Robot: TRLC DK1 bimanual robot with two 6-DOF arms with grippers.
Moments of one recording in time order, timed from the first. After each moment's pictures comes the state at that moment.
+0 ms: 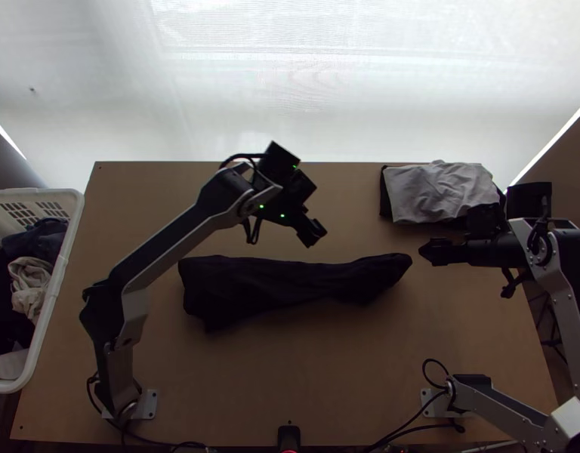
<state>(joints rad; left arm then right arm) -0.70 1.98 2.07 -0.93 0.29 0.11 -0.01 1.19 1.31 -1.19 -0.36 -0.06</state>
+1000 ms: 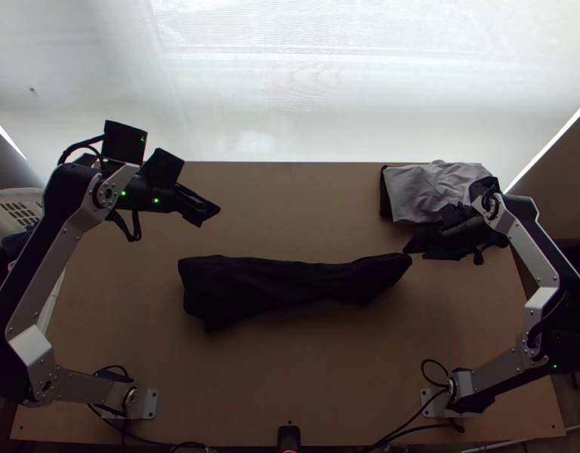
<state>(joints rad) -0.24 1.54 1.72 -1.05 0.38 0.18 -0.12 1.68 1.29 -1.10 -0.52 -0.12</state>
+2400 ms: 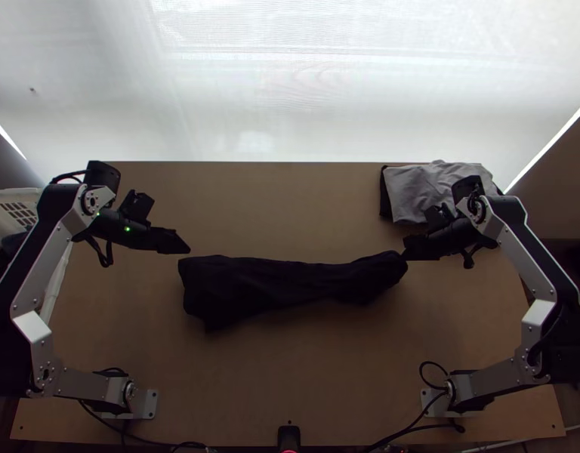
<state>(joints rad) 0.03 1.55 1.41 -1.26 0.57 0.27 0.01 1.60 1.28 -1.13 -0.51 -0.10</state>
